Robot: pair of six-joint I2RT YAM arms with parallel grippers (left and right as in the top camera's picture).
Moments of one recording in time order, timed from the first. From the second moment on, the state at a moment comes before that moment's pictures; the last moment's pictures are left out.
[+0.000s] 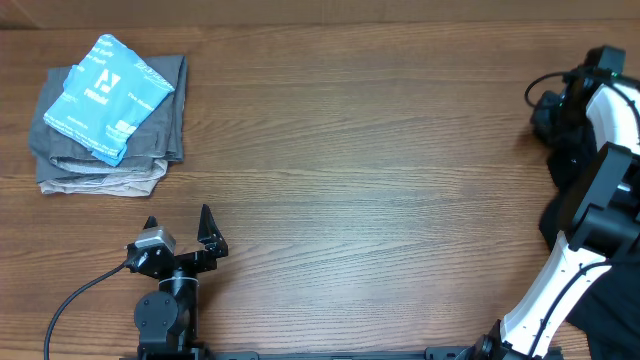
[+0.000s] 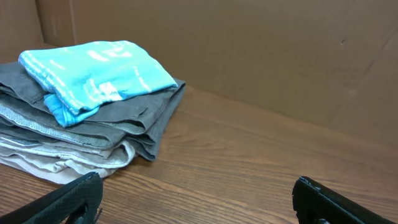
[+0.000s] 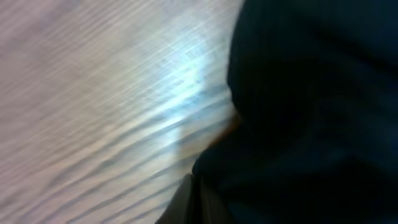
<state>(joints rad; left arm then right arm) 0.01 0.02 0.01 -0.07 -0.11 -0.28 -0.40 2.30 1.91 -0.89 -0.10 0.12</state>
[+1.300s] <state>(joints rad) 0.01 0.02 0.01 -0.07 -0.11 -0.28 -0.26 1.82 2.47 -1.35 -0.33 0.15</state>
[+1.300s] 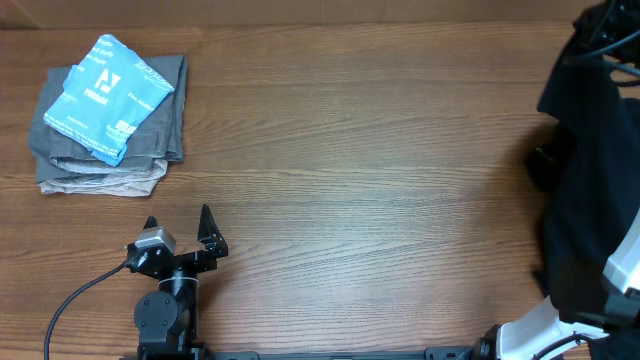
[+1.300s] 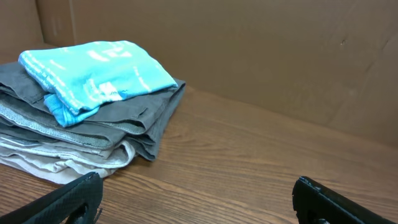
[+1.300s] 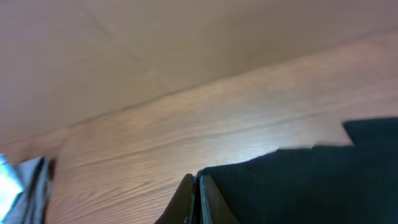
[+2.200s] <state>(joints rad) 0.01 0.02 0.01 -0.07 -0.11 -0.28 0.56 2.19 2.53 -1.16 -0.39 0.30</state>
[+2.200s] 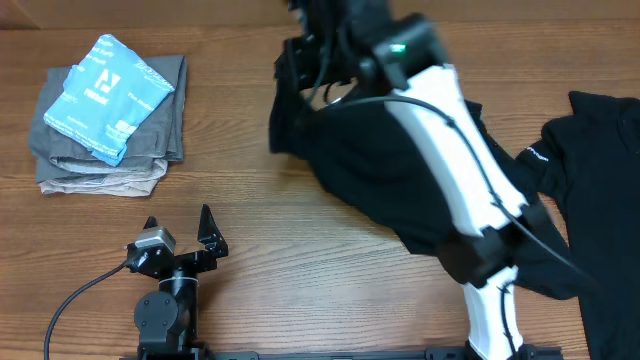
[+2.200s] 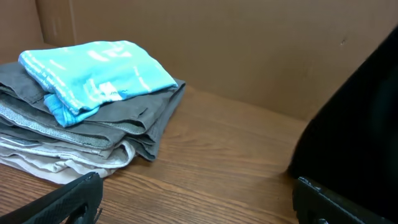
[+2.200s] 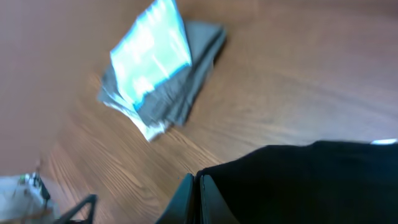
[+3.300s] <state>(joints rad) 0.01 0.02 0.01 -0.07 -0.11 -0.28 0.63 2.33 2.53 -1.15 -0.39 0.31</state>
